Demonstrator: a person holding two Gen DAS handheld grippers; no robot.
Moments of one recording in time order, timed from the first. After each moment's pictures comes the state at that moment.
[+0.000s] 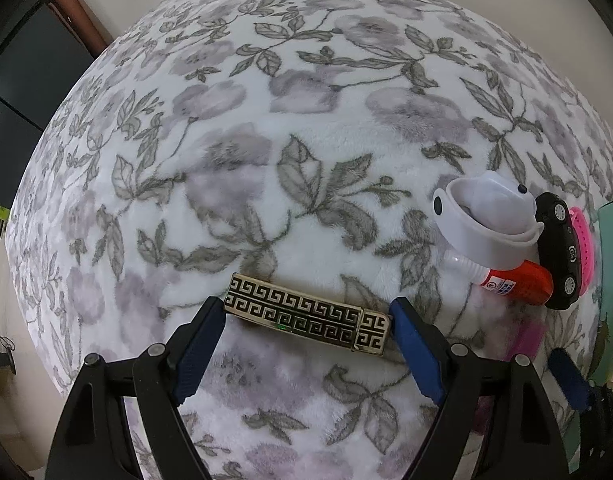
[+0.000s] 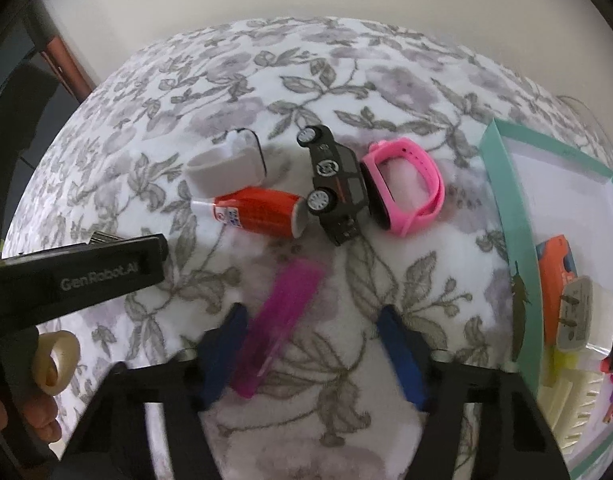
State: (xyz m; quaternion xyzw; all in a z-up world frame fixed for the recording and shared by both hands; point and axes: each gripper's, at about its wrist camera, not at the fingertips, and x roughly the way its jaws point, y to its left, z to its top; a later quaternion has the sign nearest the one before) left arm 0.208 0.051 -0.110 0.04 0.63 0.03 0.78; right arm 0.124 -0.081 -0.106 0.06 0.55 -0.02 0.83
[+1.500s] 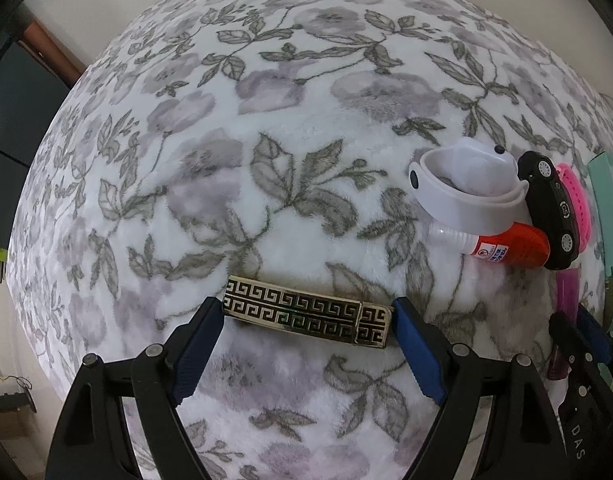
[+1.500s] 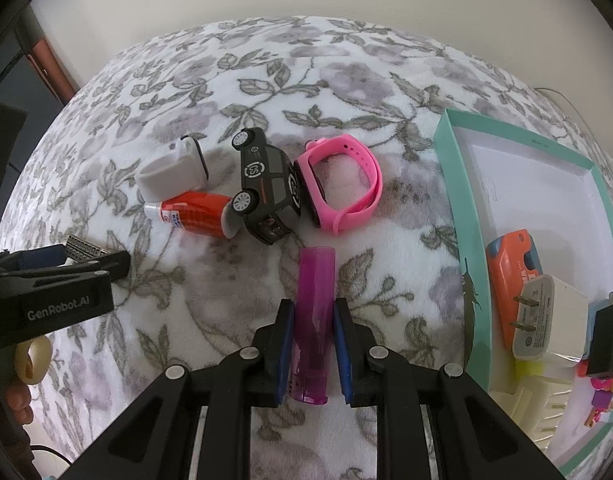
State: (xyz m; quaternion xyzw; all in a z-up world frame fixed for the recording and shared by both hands) left arm 0.197 0.015 -0.112 0.10 0.63 -0.02 0.77; right arm 0.120 -0.120 -0.102 0.05 0.56 -0.05 0.82
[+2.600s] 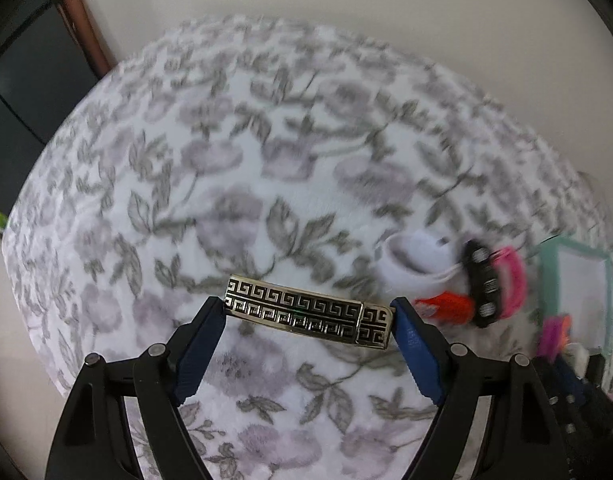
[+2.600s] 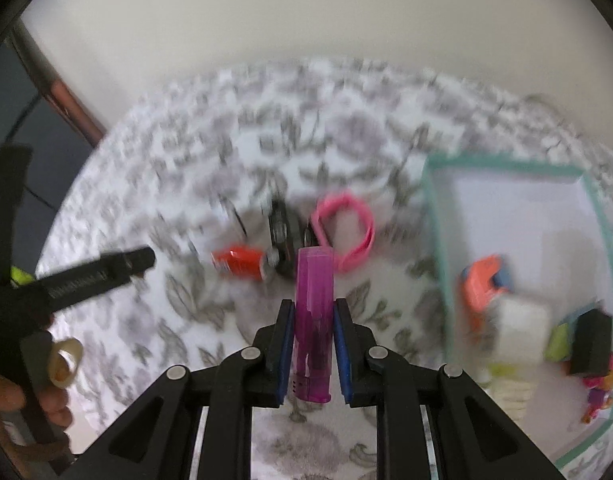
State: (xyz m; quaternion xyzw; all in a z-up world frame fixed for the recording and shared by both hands) left arm 0.198 0.045 -0.029 0.00 0.58 -0.02 0.82; right arm 0.107 -0.145 -0.036 0.12 0.51 -0.02 0.85
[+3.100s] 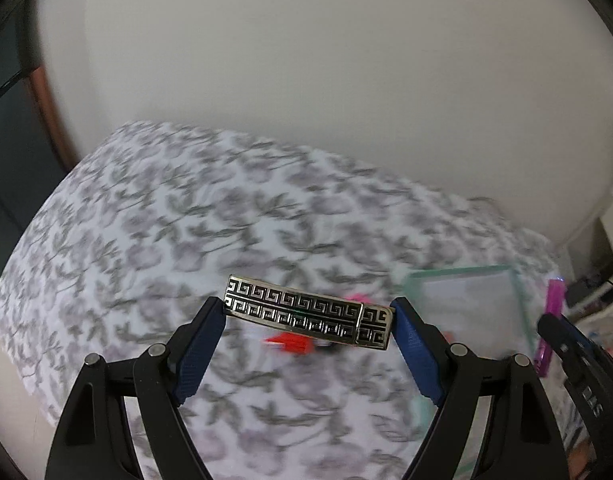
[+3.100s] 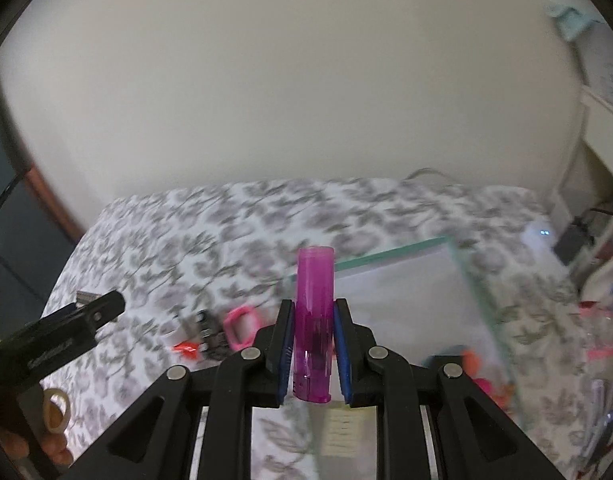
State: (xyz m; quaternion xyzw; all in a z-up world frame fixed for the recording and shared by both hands) left arm 0.148 -0.057 0.068 0.01 0.46 -0.13 0.88; right arm 0.049 -0.240 0.065 0.14 0.40 -0.14 0.90
